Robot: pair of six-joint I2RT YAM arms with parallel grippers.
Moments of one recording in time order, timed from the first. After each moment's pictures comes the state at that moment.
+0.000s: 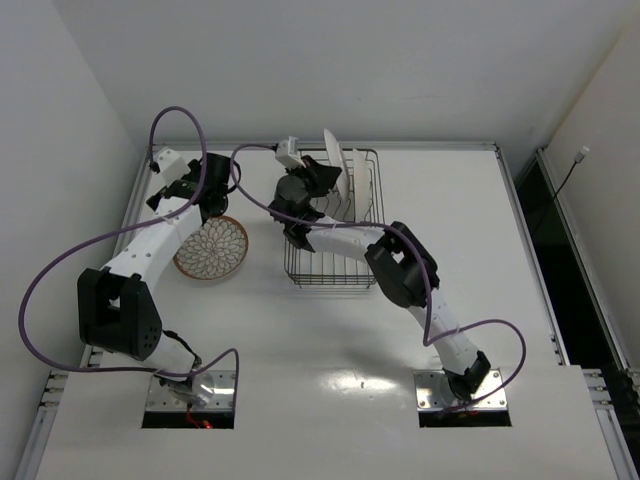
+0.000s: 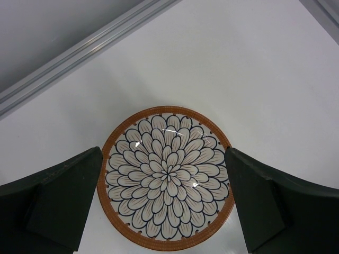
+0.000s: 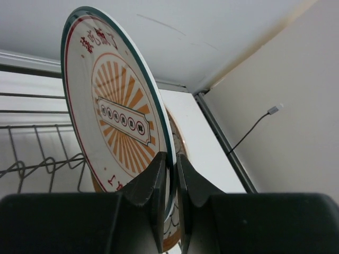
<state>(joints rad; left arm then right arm) -0.22 1.51 1.29 -0.72 -0.91 -0.93 0.84 2.35 1.76 0.88 1.45 -0.98</state>
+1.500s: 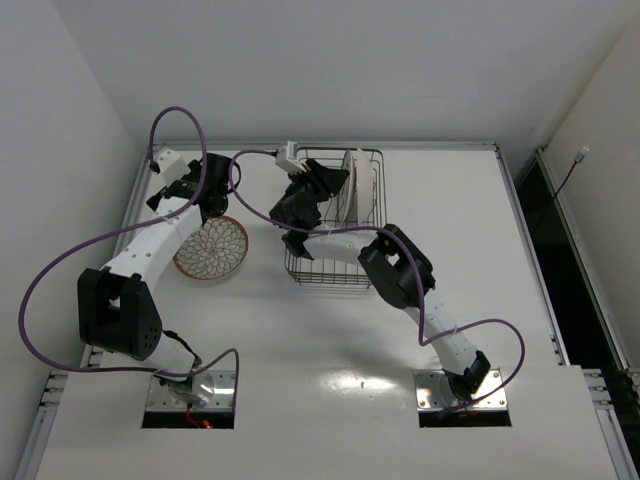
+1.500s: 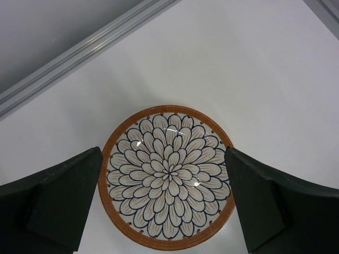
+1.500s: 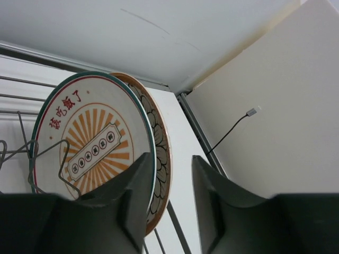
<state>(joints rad) -0.22 1.51 1.29 -0.73 -0.91 -0.93 0.86 2.39 1.72 1.35 1.48 -1.45</state>
